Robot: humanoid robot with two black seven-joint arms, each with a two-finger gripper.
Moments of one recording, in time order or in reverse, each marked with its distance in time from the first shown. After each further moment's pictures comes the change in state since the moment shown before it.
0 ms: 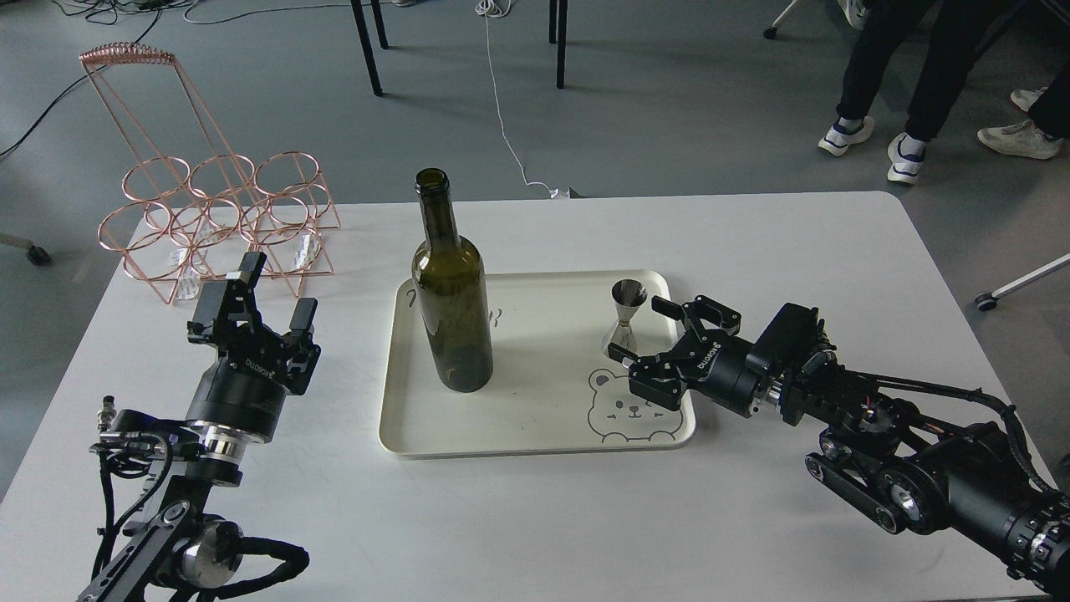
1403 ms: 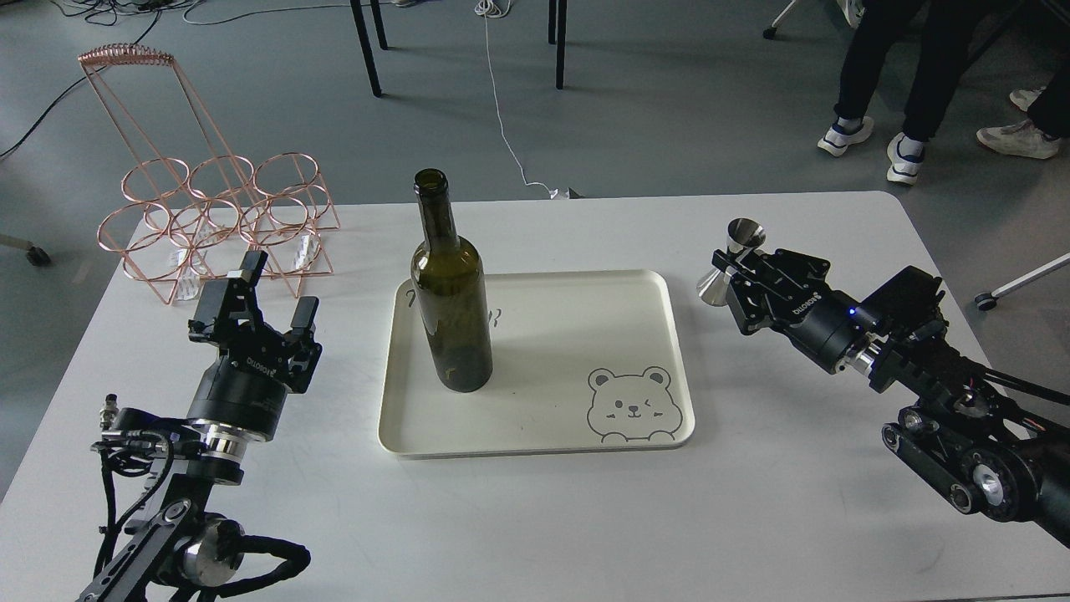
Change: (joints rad) left arm -0.003 -0.003 0.001 0.000 0.000 -0.002 0.000; right arm -0.097 -0.227 0.217 0.089 0.120 -0.018 0.000
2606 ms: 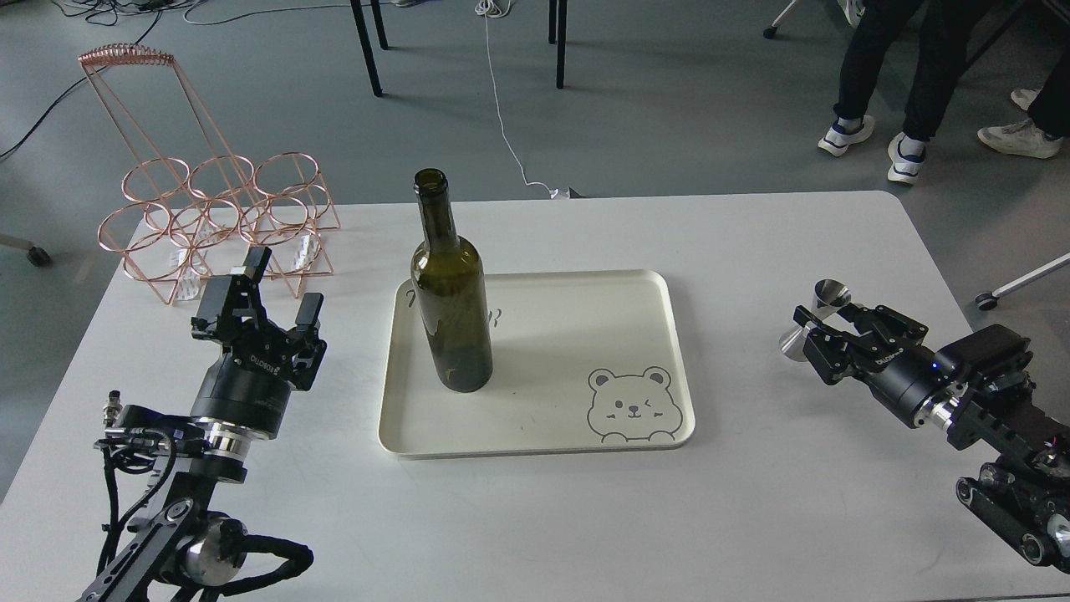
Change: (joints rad) left arm 0.000 -0.001 0.007 -0.018 0.000 0.000 0.000; right arm -0.090 -0.071 -0.040 -0.073 0.116 0.000 0.000
